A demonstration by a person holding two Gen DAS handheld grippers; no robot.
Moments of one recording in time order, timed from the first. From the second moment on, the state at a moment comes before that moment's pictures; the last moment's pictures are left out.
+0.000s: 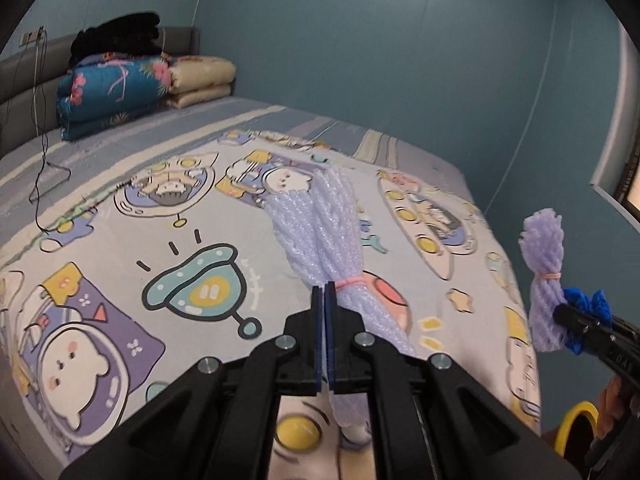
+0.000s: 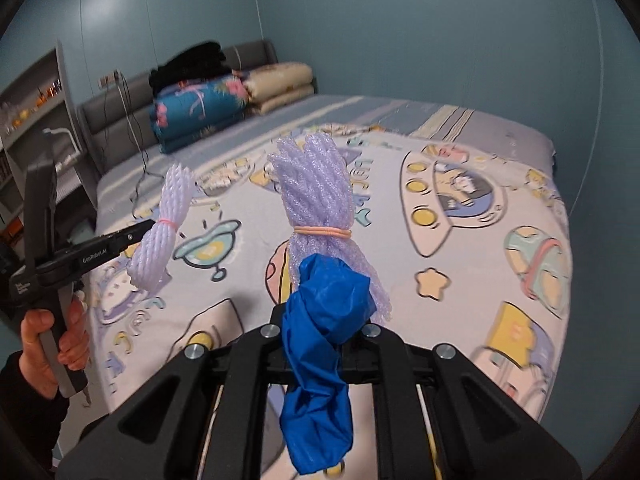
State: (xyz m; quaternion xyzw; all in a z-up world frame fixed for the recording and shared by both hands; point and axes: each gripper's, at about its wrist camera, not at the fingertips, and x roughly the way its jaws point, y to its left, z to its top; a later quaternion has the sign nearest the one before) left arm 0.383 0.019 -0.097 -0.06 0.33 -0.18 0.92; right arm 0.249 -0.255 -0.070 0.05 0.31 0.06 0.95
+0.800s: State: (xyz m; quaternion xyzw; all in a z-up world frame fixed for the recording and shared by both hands) left arm 0.158 -0.157 -0.050 0.03 0.30 -0.38 0.87; right arm -0.026 -0.369 -0.037 0.12 0.23 -0.09 0.96
